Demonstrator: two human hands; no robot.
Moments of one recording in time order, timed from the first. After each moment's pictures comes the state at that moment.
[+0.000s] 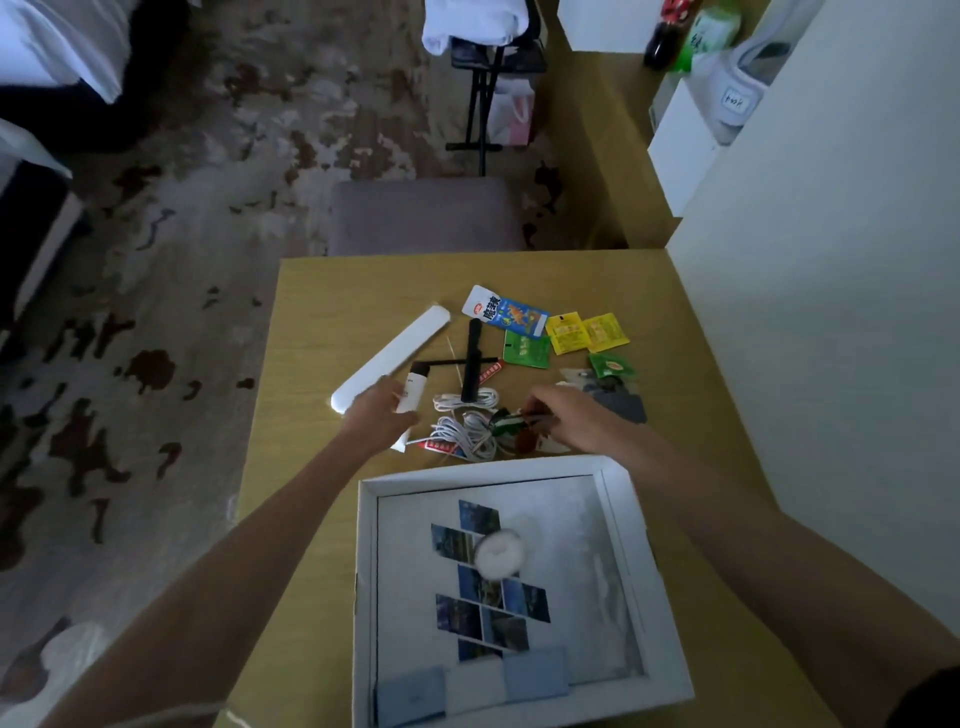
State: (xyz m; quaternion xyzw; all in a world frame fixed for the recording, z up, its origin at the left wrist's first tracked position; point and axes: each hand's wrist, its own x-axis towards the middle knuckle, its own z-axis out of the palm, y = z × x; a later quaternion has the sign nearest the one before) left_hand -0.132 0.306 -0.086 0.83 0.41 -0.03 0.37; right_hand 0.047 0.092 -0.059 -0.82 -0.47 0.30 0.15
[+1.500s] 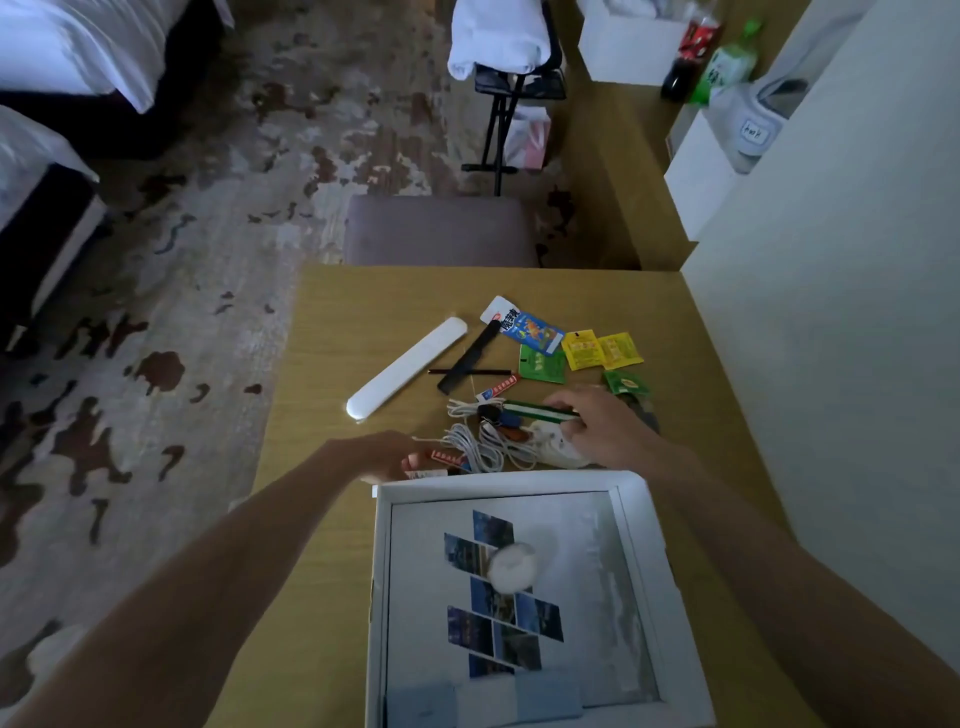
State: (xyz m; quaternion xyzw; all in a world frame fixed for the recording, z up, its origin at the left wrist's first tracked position) left_hand -0.156 0.324 -0.106 0.91 0.14 -0.33 0.23; right_hand 0.036 0.090 -0.027 -0.86 -0.45 0.22 0.13
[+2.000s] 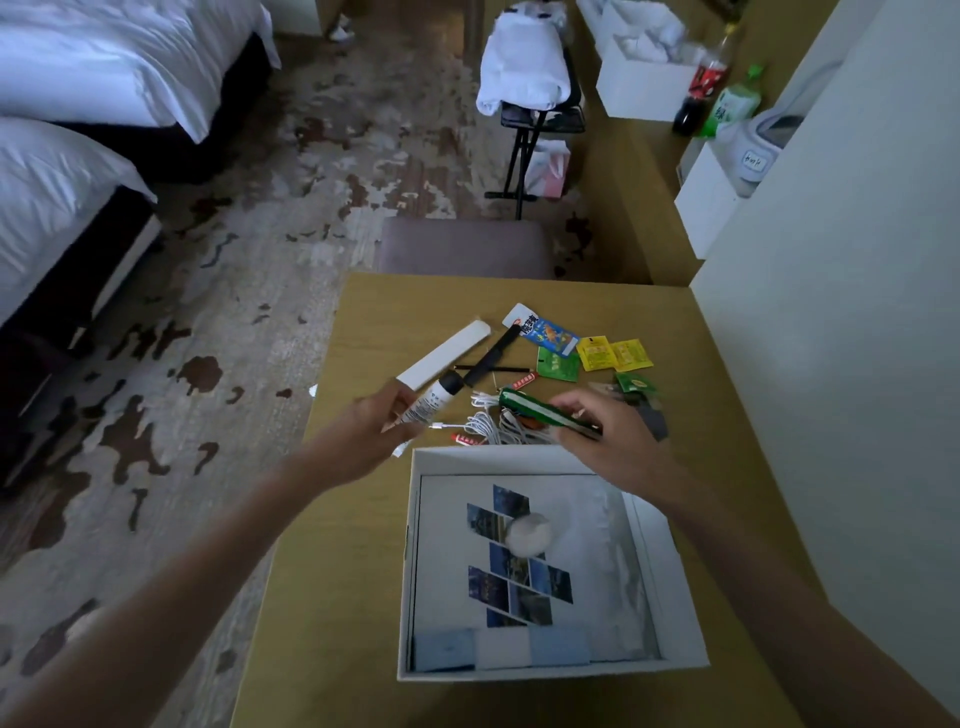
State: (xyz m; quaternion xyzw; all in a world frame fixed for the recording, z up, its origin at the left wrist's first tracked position) left_hand -0.248 0.290 0.009 0.89 0.22 0.04 0.40; right_hand -0.044 0.058 0.026 -0.79 -0.44 0.22 0.36
